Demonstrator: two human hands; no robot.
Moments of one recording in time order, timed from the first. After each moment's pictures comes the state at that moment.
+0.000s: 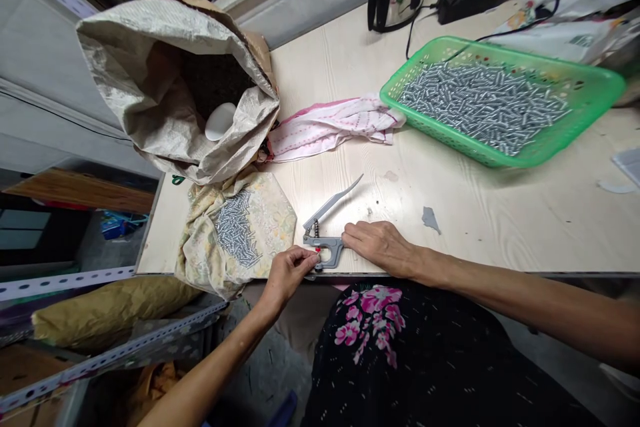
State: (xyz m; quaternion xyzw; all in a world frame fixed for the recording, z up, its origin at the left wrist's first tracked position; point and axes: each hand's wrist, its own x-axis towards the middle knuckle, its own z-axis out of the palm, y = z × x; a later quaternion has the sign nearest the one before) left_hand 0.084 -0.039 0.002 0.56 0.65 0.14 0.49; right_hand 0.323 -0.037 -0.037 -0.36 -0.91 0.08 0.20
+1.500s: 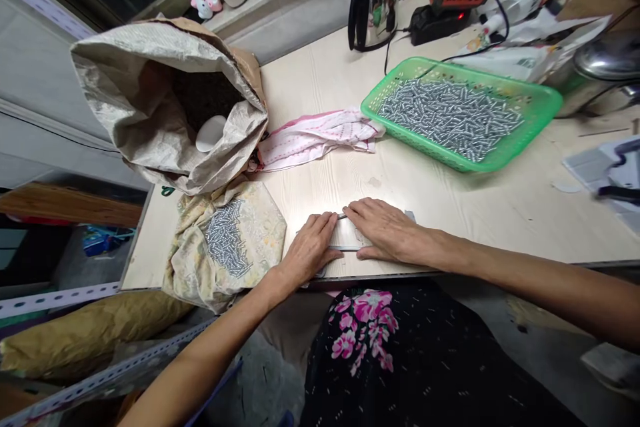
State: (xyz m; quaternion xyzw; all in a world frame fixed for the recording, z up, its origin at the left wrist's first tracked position) left_hand 0.150 0.006 0.010 0.93 0.33 -0.01 0.18; right_hand 0.362 -0.019 -0.006 -0.43 -0.88 0.16 0.14
